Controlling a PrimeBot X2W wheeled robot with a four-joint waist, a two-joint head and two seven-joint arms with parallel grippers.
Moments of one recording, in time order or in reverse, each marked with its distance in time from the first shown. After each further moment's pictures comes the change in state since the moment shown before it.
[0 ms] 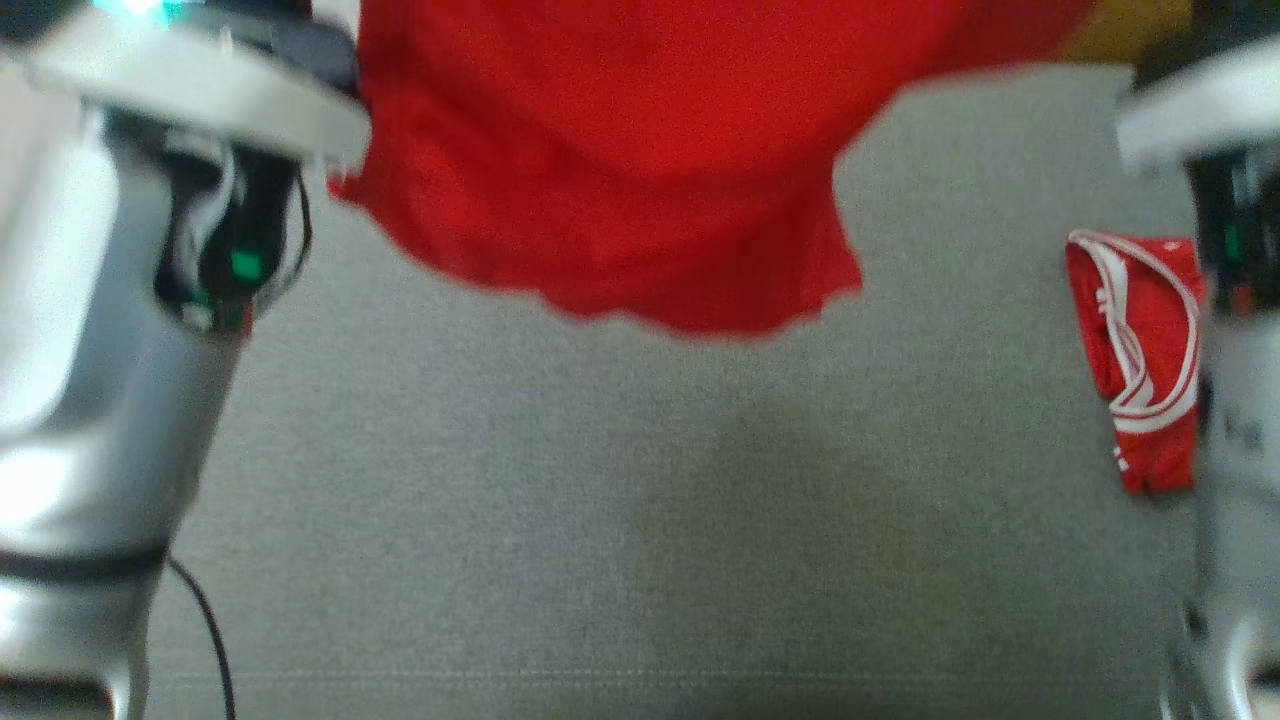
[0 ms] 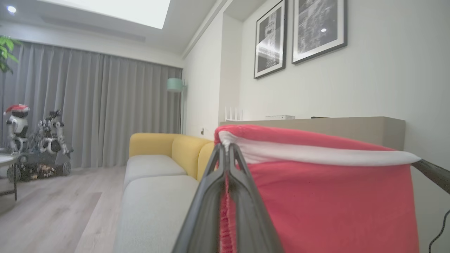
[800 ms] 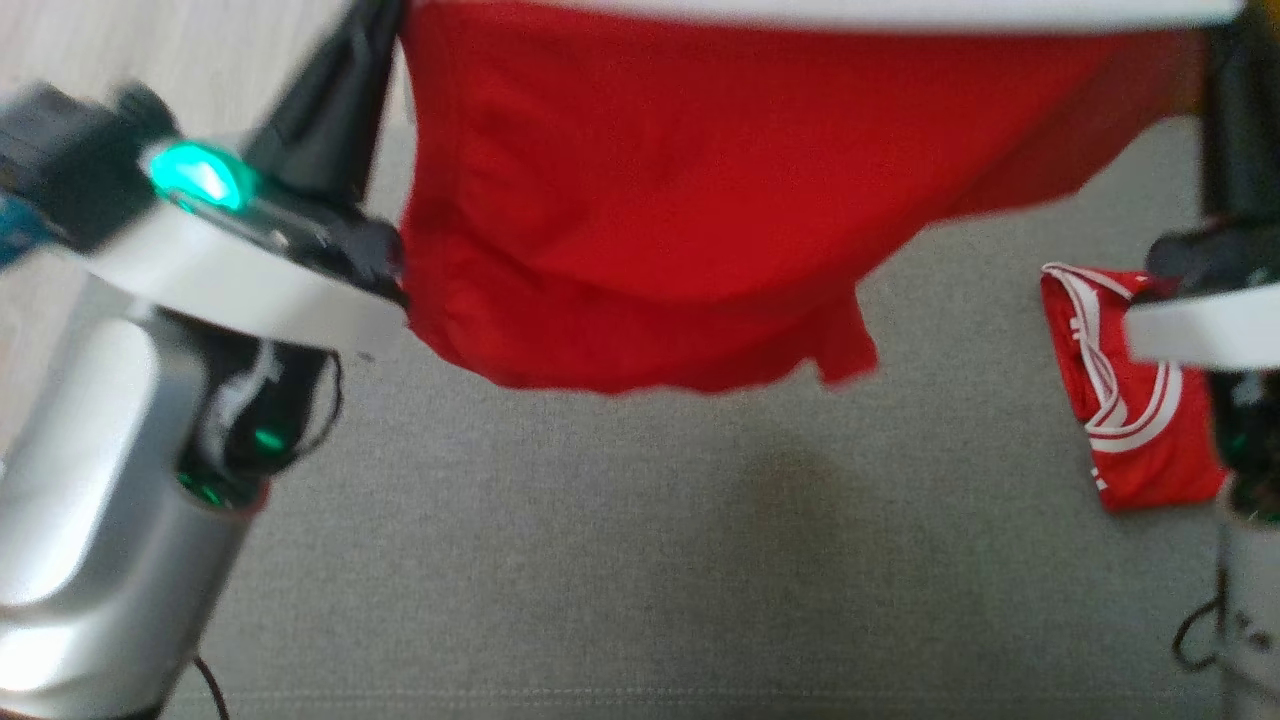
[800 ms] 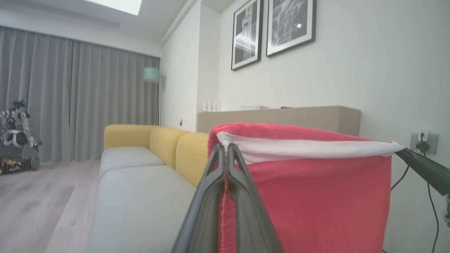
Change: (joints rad) left arm 0.254 0.058 -0.020 -0.233 -0.032 -0.001 0.033; right arm 0.335 -0.016 -0.030 -0.280 -0.097 0.000 -0.045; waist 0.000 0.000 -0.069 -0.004
